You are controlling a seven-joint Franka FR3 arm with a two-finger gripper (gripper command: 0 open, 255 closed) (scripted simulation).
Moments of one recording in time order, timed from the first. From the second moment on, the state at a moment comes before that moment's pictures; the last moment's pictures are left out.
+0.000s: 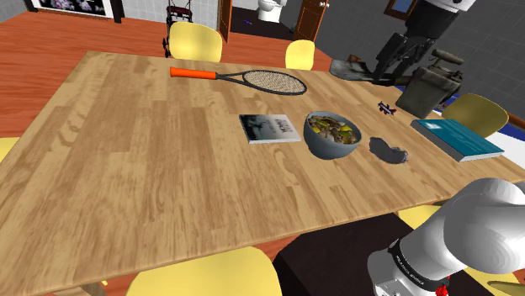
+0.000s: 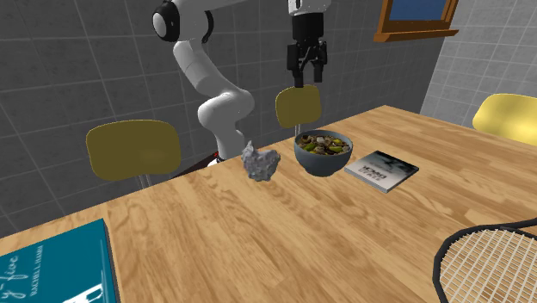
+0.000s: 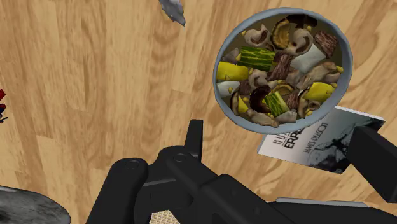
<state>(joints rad) 0.00 -0.78 -0.06 -2.27 -0.09 1.64 0.09</state>
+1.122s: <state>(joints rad) -0.09 -1.01 -0.09 -2.77 -0.36 1.76 -0.01</state>
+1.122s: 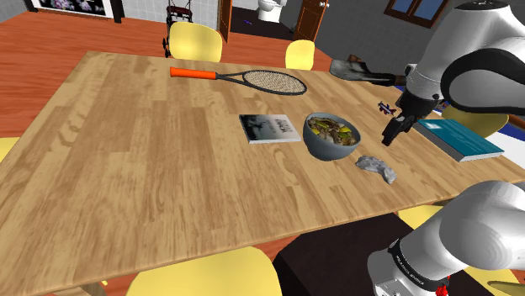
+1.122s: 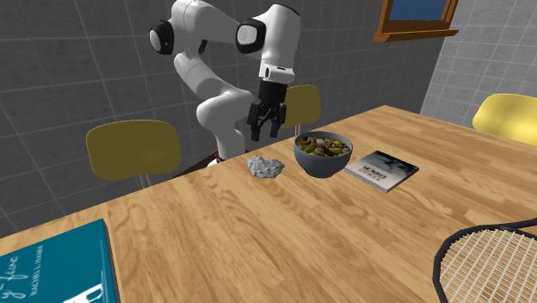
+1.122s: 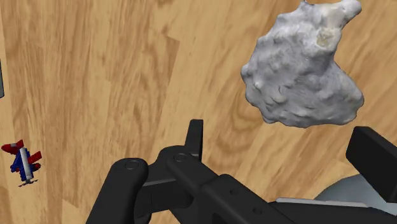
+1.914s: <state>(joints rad) -0.15 -1.03 -0.15 -2.92 -0.46 1.89 -0.03</state>
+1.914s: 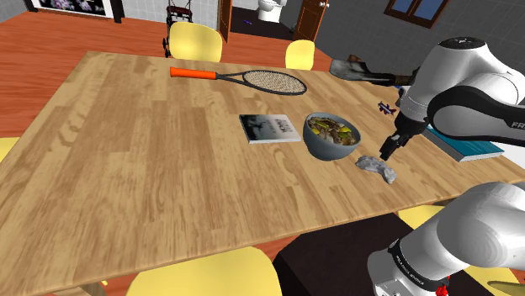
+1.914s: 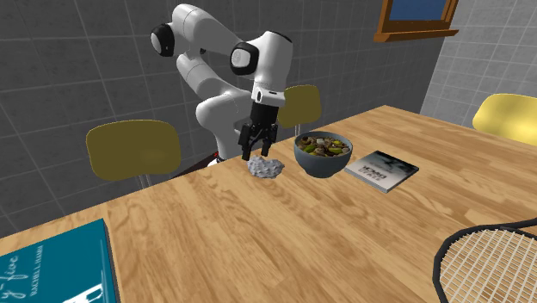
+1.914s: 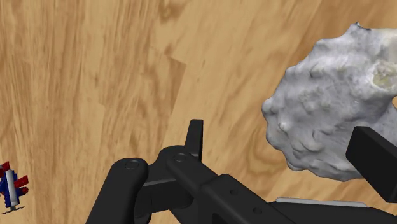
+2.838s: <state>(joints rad) -0.15 -1.03 -0.15 -2.92 -0.46 1.89 -0.03</state>
